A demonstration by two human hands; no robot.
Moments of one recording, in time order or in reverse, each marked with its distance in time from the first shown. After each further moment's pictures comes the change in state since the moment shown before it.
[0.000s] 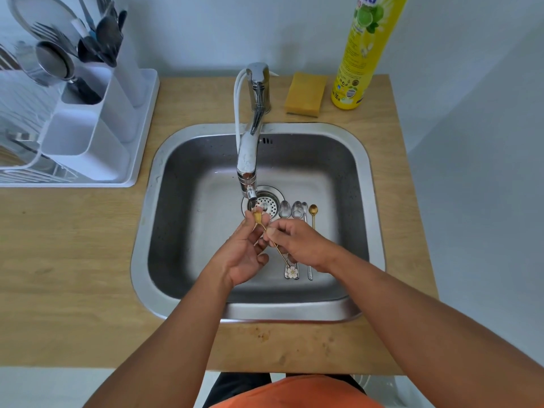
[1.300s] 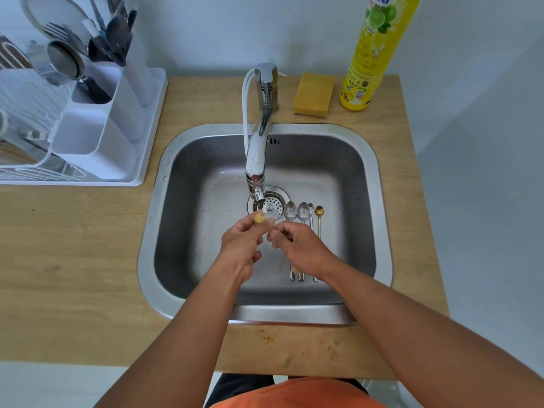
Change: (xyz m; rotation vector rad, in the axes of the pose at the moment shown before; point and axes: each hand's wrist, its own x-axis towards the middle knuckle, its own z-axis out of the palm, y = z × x) left_hand -0.001 0.009 0.011 0.231 0.379 0.129; right_hand 0.001 0.006 0.015 -0.139 0.202 -0.037
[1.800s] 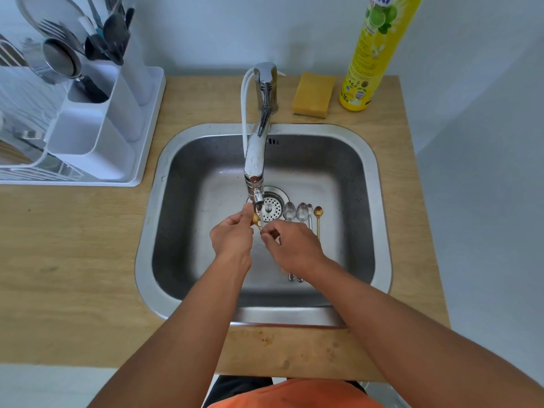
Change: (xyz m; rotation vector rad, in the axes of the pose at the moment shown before) left_hand 0.002 0.011 0.009 0.006 0.313 0.136; right_hand 0.002 -0.016 0.012 -0.527 0.132 -0.076
